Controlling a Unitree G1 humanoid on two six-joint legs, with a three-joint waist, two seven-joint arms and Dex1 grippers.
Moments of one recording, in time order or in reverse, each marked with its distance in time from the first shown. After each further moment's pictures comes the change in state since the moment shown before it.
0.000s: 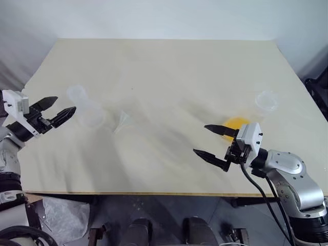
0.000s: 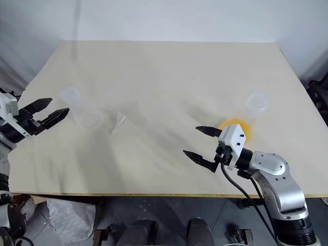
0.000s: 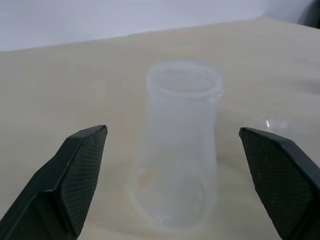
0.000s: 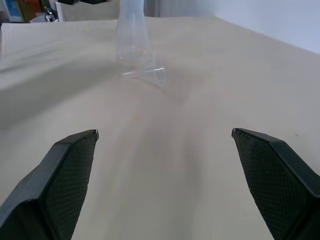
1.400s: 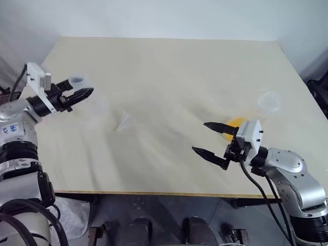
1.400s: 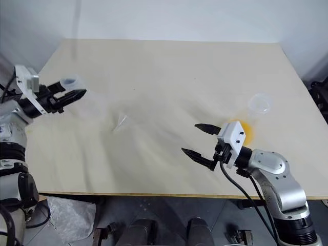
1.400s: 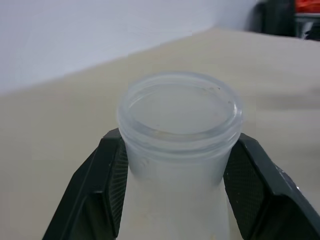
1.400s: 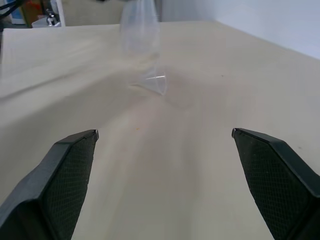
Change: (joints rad) left arm -0.250 -0.056 -0.114 -0.039 0.089 0.032 -0.115; right arm 0.007 -0.033 -0.012 -0.027 0.046 0.036 0.001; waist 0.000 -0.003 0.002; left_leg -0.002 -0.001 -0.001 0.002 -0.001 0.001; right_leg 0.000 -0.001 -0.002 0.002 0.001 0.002
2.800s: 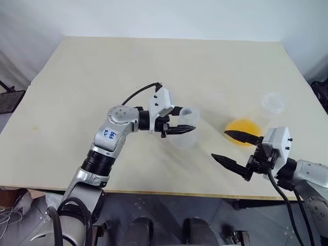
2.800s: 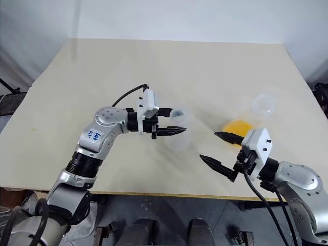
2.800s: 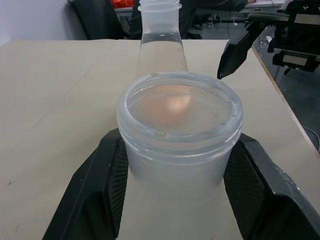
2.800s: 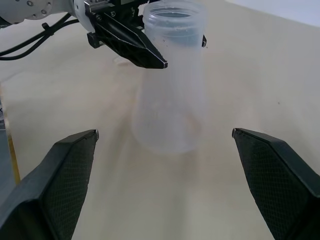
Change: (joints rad) left arm 0.064 -0.458 -0.500 -0.547 0.070 0.222 0.140; right arm 0.187 -0.090 -0.199 -0.138 0.132 0.111 -0.055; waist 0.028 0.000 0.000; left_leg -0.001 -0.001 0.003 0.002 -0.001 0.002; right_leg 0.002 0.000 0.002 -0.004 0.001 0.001
